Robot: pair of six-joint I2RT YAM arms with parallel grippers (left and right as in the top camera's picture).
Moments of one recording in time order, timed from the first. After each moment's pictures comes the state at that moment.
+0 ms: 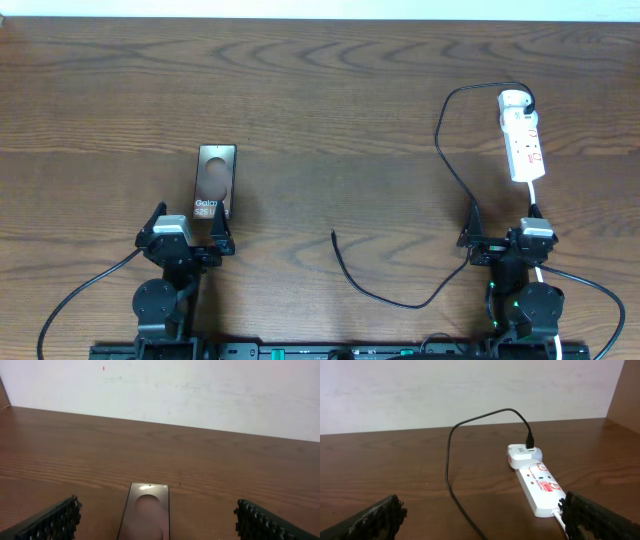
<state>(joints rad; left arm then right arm) 0.01 0.02 0.02 -0.11 0.05 -0.12 -0.01 0.01 0.01 -0.07 0.05 0.06</state>
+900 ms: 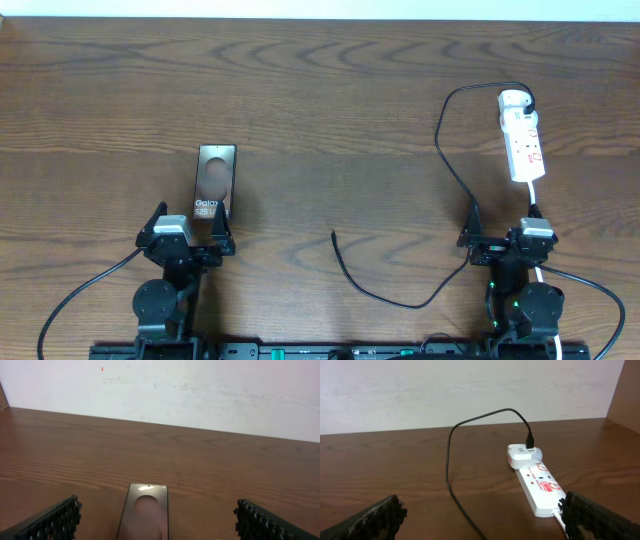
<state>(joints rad) 0.01 0.02 0.02 -0.10 0.05 -0.12 -0.01 0.01 0.01 -0.07 0.05 0.06</state>
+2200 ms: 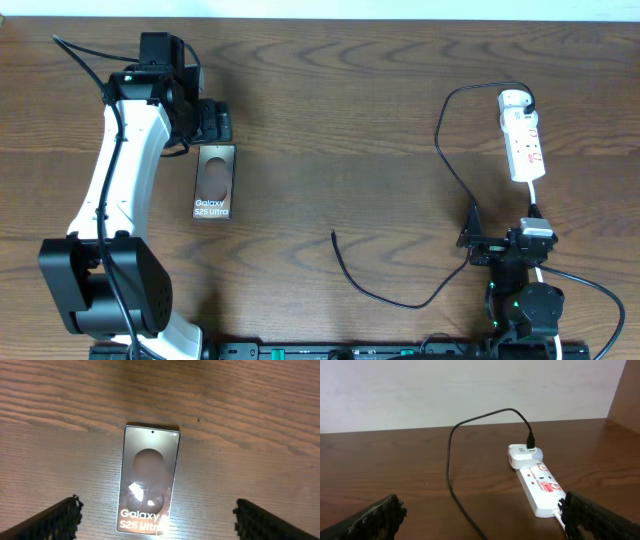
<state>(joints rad) 0.01 1.76 1.54 -1.05 0.07 -0.10 -0.01 0.01 0.01 -0.07 0.05 0.06</state>
